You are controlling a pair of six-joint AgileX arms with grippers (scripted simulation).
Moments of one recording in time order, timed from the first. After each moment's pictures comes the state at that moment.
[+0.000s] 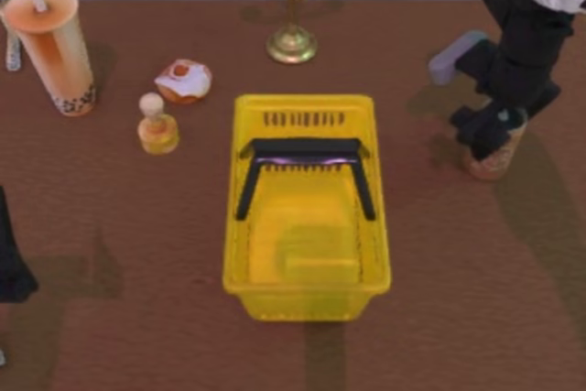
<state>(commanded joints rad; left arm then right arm) 0.00 0.00 0.00 0.00 0.00 0.00 0.21 2.39 1.93 -1.11 0.00 -0.53</state>
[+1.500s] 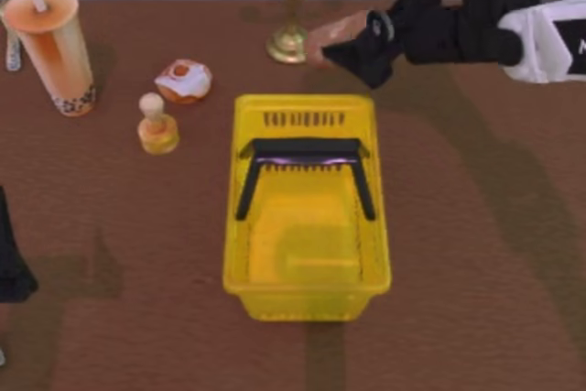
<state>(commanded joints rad) 0.00 0.00 0.00 0.00 0.00 0.00 0.29 2.26 1.53 0.14 -0.68 -0.19</state>
